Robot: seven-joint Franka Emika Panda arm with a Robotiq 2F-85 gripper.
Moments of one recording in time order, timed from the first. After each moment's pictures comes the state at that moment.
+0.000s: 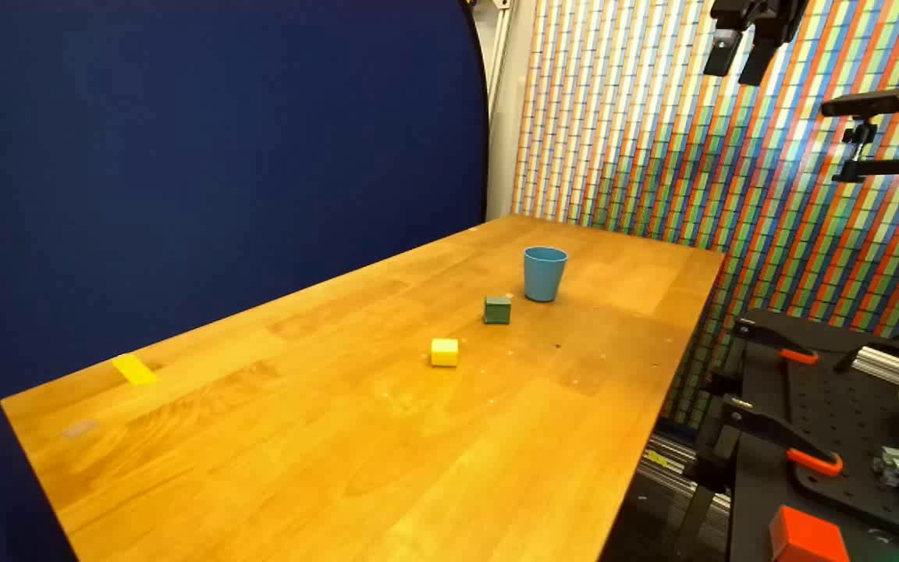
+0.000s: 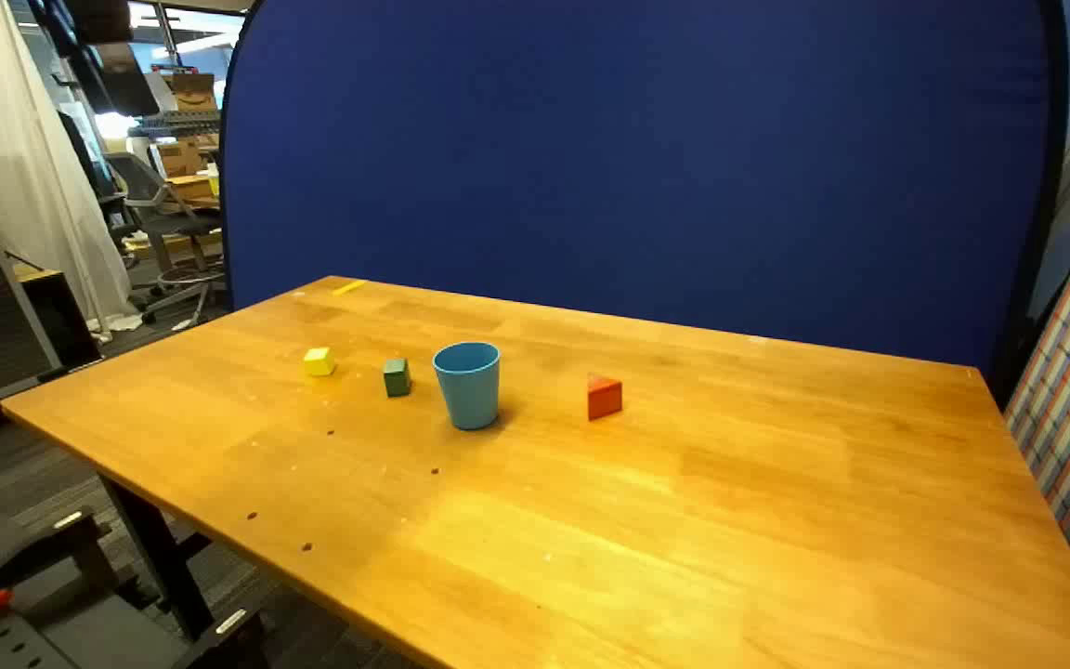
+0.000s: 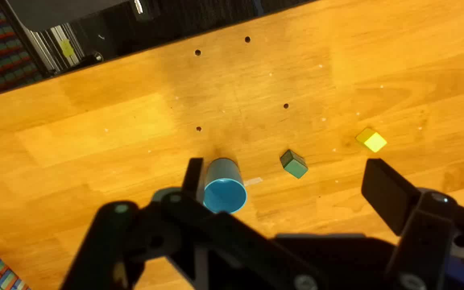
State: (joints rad) arm -0.03 -0.94 0.06 -2.76 0.04 1.97 0.26
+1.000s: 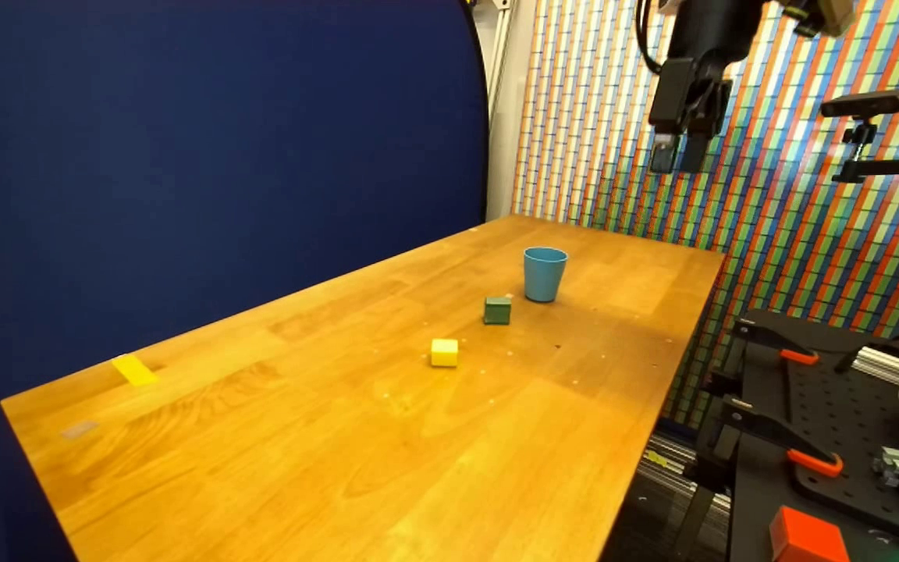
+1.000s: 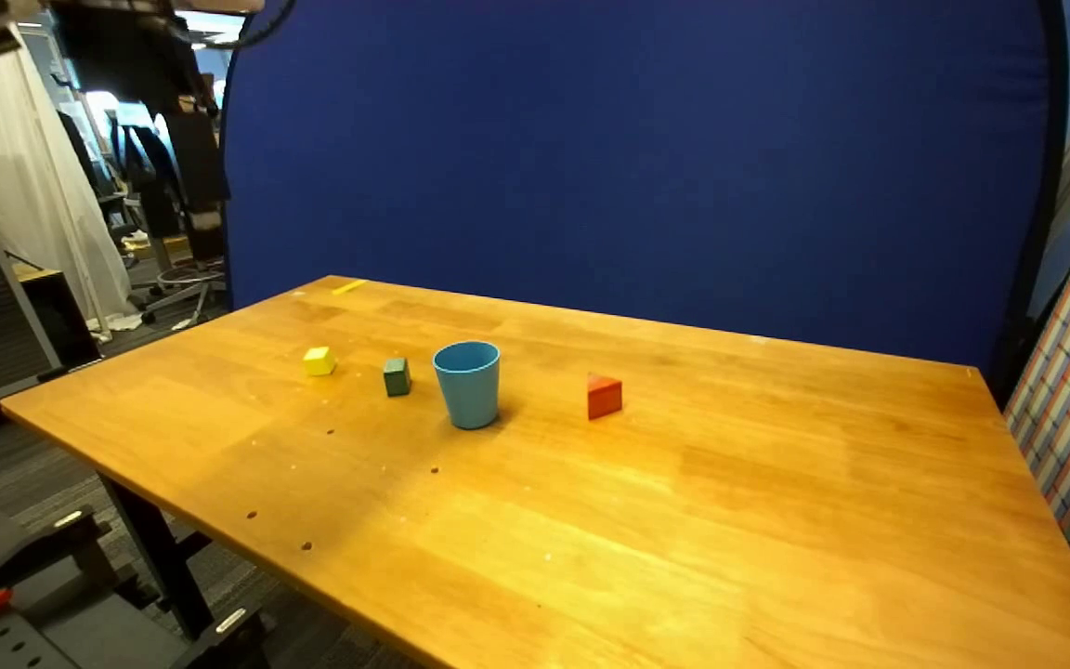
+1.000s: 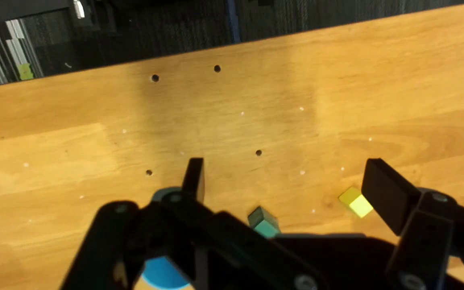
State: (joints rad) arm 0.05 -0.58 0.06 -2.78 0.13 2.20 0.16
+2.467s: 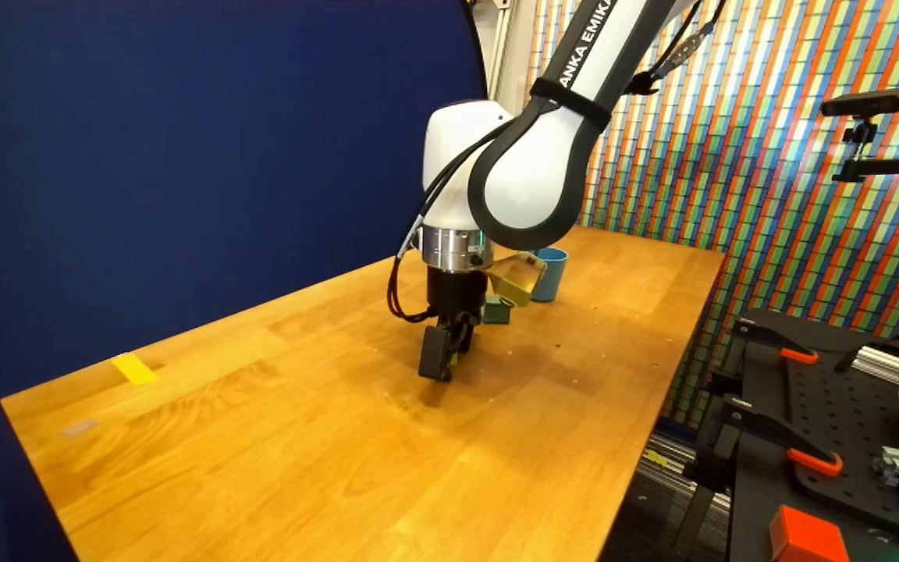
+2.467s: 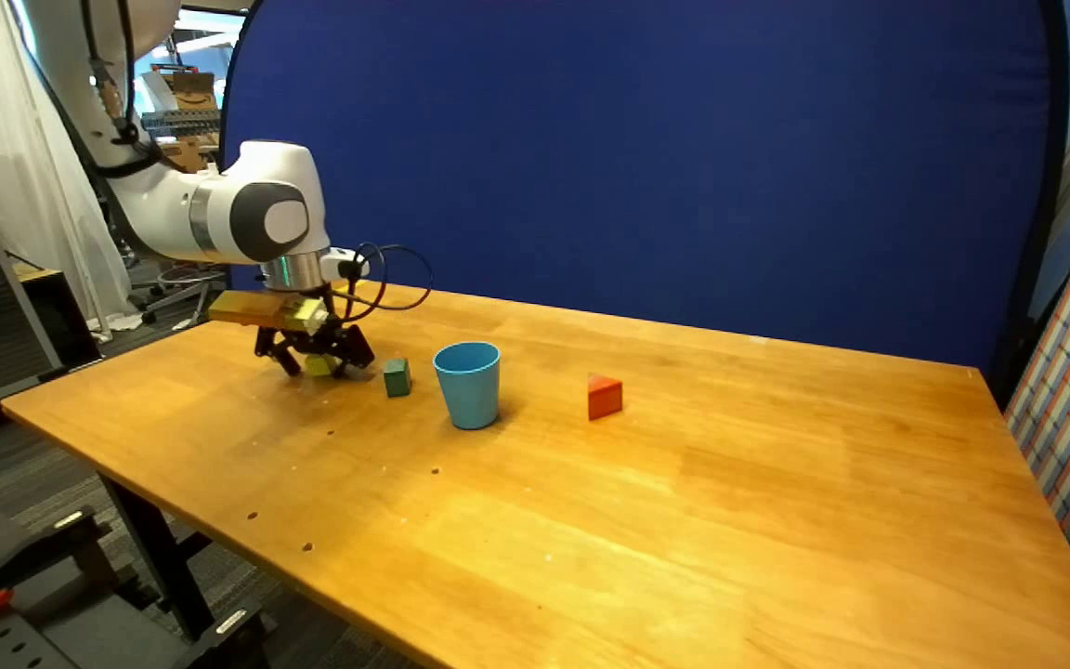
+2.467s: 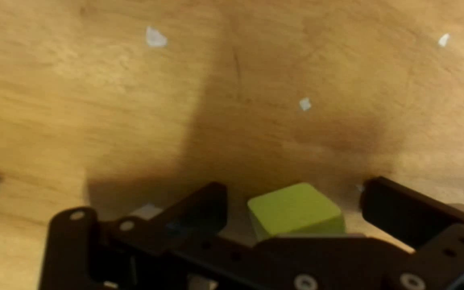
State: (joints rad) arm 0.25 0.66 0.12 -2.09 -0.01 2.74 0.02
